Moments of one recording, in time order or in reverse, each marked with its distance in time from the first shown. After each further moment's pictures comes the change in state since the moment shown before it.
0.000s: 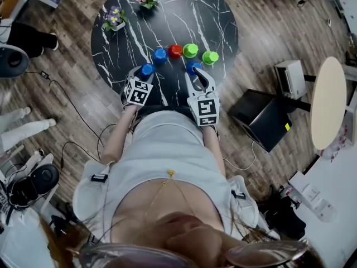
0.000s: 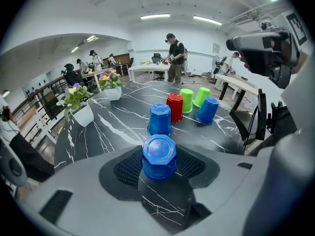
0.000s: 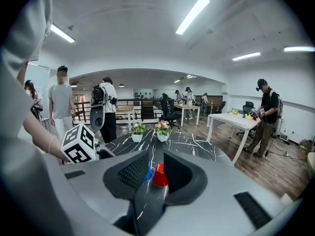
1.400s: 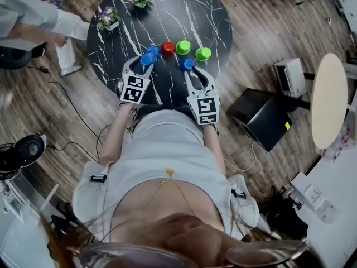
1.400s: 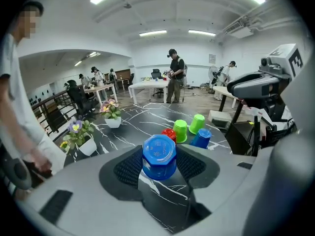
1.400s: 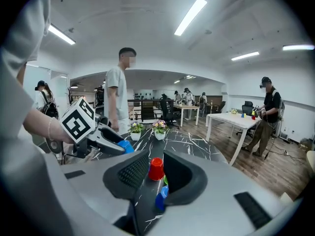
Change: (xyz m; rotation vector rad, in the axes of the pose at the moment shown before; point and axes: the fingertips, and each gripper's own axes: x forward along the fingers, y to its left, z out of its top) left arm -0.049 -0.017 0.088 0.023 -0.174 0.032; right arm -0.029 -0.022 -0.012 0.005 -0.008 0.007
